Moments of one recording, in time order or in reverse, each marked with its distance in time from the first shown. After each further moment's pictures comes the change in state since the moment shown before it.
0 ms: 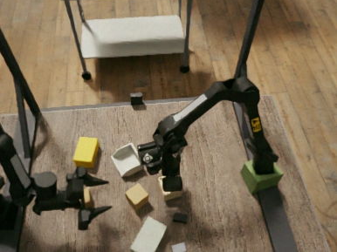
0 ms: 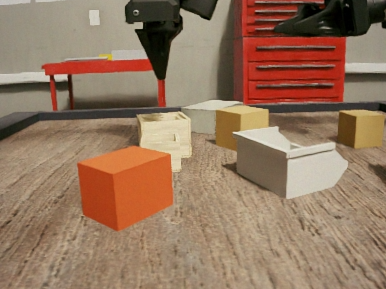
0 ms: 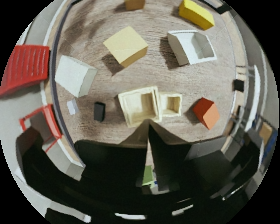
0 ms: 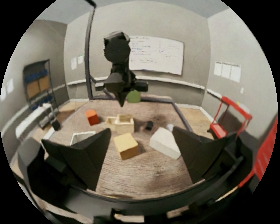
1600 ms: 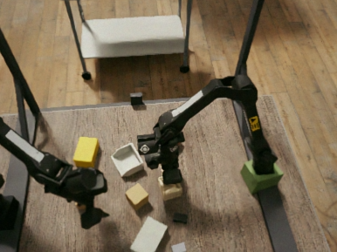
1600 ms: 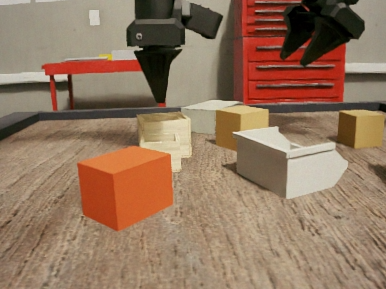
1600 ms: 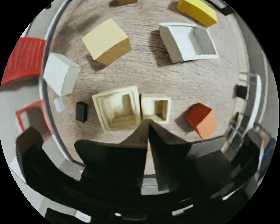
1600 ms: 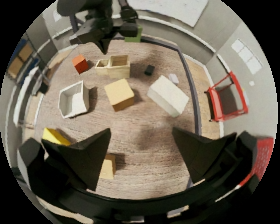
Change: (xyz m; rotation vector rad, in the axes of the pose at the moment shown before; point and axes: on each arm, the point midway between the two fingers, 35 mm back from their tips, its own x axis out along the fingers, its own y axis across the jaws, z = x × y) left arm 0.028 -0.038 0.001 -0.070 0.002 0.001; right arm 0.006 -0.002 -0.034 -0.070 0.743 -0.032
